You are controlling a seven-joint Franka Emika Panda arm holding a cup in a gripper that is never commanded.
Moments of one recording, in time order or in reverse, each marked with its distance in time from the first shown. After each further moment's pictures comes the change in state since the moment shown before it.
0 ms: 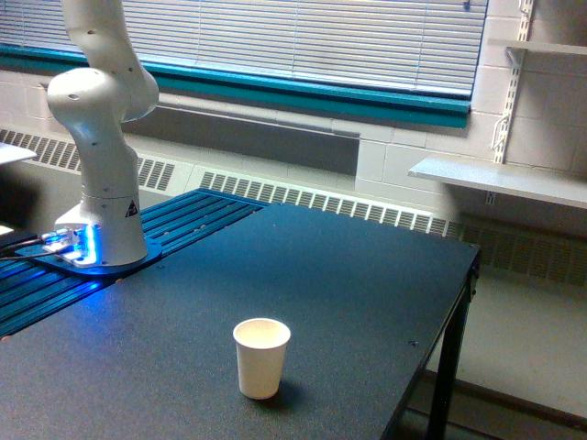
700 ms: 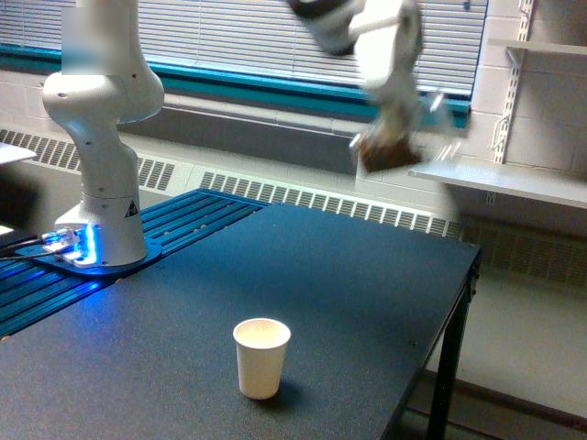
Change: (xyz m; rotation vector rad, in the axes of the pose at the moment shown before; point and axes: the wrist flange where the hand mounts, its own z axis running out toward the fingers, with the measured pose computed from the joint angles) arm -0.089 0.253 0.189 -0.681 -0.276 -0.064
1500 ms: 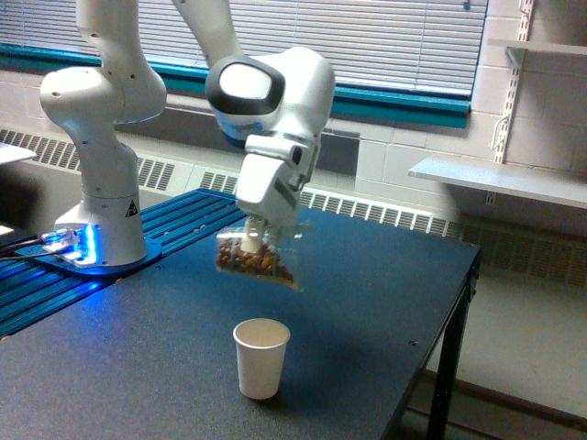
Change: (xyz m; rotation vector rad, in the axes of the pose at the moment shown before) arm -0.102 0.117 0.121 -0.297 -0.073 -0.199
